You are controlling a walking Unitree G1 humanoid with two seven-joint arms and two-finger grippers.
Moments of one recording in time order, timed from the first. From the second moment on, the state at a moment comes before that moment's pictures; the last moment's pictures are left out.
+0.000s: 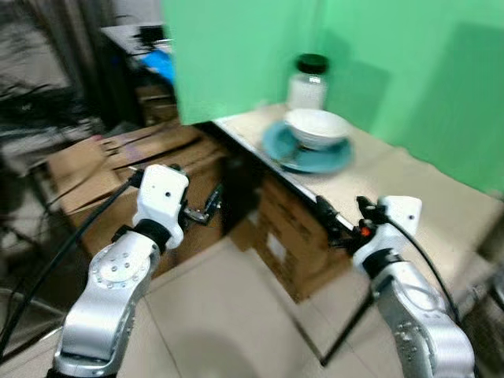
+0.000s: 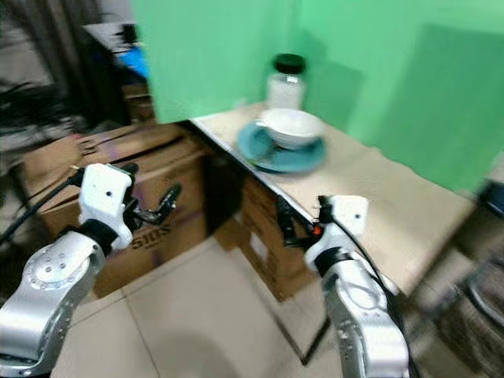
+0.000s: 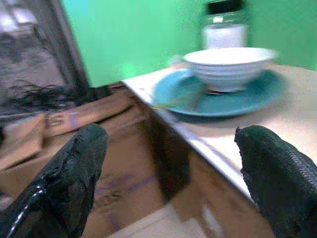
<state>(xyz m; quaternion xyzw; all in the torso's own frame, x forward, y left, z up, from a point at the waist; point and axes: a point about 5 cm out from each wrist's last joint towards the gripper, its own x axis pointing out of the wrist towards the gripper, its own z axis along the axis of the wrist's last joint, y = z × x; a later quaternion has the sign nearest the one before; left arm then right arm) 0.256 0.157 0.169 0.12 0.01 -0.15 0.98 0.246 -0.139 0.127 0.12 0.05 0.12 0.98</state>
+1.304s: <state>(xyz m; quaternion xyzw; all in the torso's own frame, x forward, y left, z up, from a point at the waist) 0.260 0.165 0.171 0.12 0.02 -0.15 0.98 0.254 -0.125 0.131 0.13 0.05 0.14 0.98</state>
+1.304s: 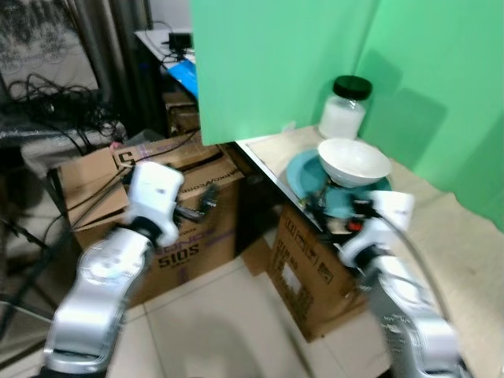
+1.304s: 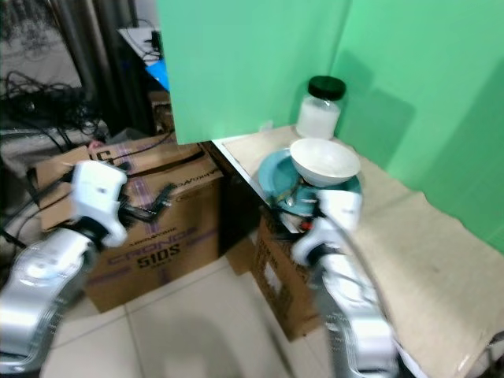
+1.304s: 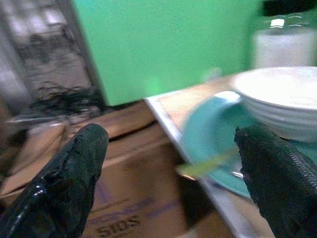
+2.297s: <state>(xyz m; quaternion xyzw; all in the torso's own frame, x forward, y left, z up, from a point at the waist) 0.264 0.164 0.174 0.12 0.01 -0.15 0.98 0.260 -0.125 0.134 0.12 0.05 0.14 0.98</state>
